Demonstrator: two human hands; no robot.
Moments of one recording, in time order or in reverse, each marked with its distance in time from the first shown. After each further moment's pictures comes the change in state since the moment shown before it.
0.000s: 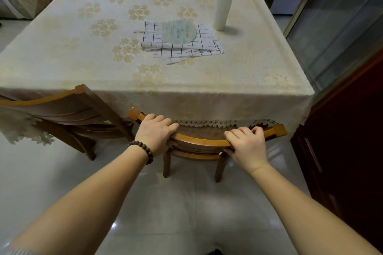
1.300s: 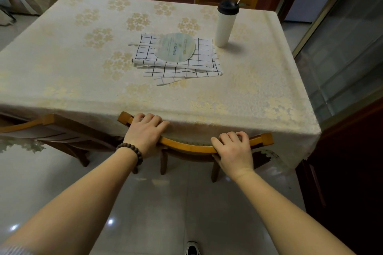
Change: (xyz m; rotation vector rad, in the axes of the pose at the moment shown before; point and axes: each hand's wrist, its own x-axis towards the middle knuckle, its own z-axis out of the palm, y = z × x) left_hand 0.118 -0.032 0.005 0.016 -0.073 -0.186; right_hand 0.107 0.070 0.026 0.014 -0.135 -0.058
